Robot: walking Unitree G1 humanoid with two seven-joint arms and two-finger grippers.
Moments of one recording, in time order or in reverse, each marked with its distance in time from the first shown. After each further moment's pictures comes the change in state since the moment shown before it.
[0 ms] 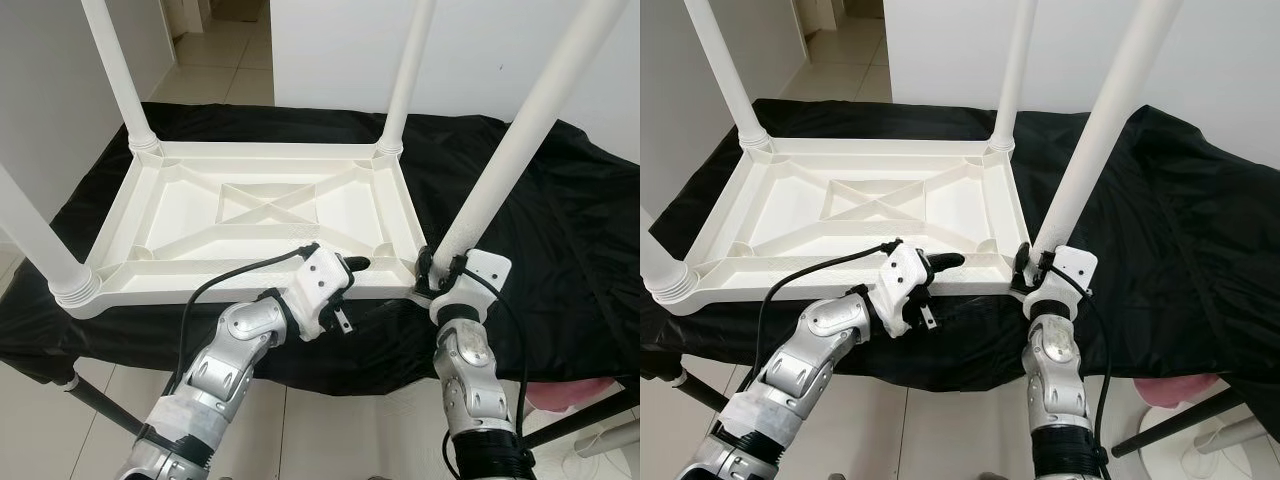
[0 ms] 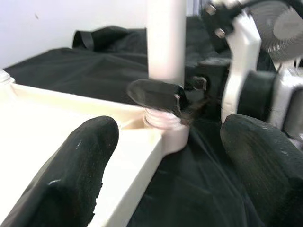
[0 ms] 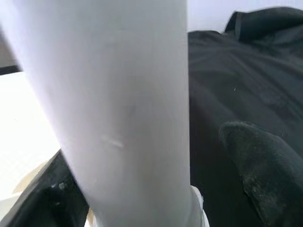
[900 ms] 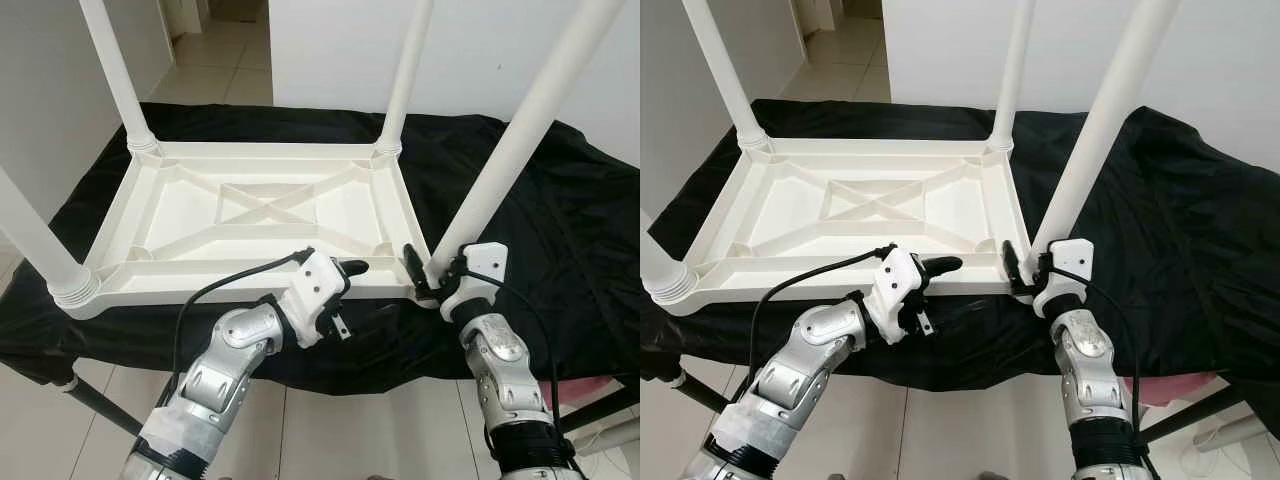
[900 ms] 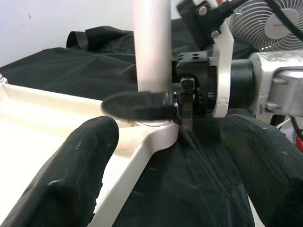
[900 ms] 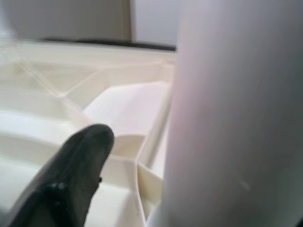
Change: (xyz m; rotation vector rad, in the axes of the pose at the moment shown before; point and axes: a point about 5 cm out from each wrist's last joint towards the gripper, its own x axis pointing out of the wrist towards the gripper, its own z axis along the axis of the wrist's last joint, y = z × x) left arm -0.008 -0.007 0.000 0.014 0.022 -0.018; right arm 0.019 -0.005 0.005 -0.163 0.028 0.549
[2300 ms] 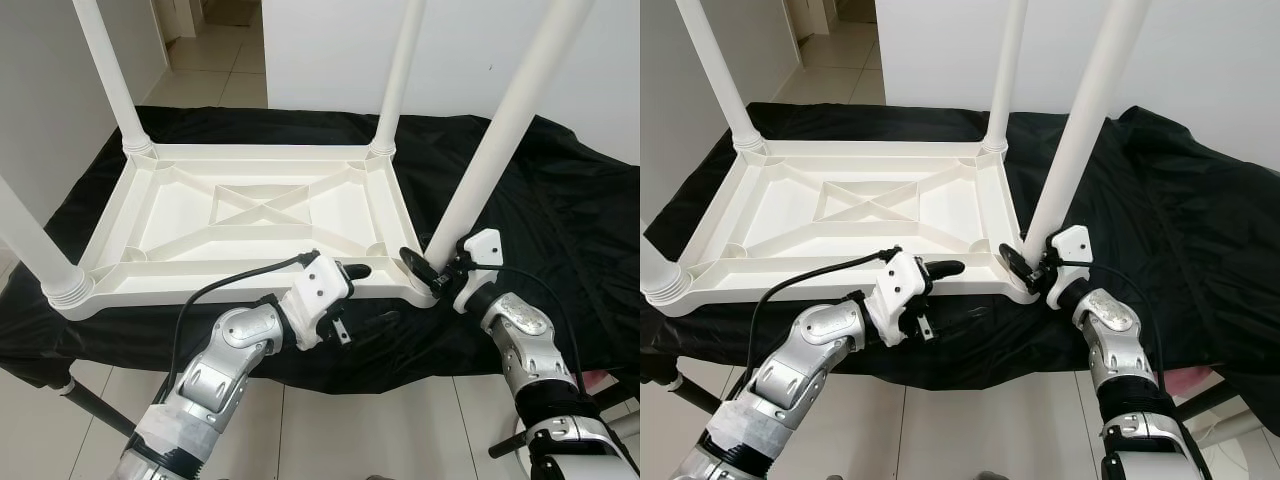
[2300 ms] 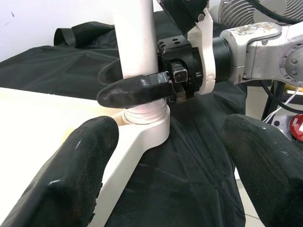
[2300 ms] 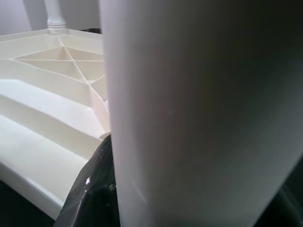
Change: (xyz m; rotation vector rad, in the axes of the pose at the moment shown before) left arm 0.001 -0.002 -0.001 0.026 0.029 -0.038; right arm 0.007 -0.023 -0.004 -0.049 0.023 0.183
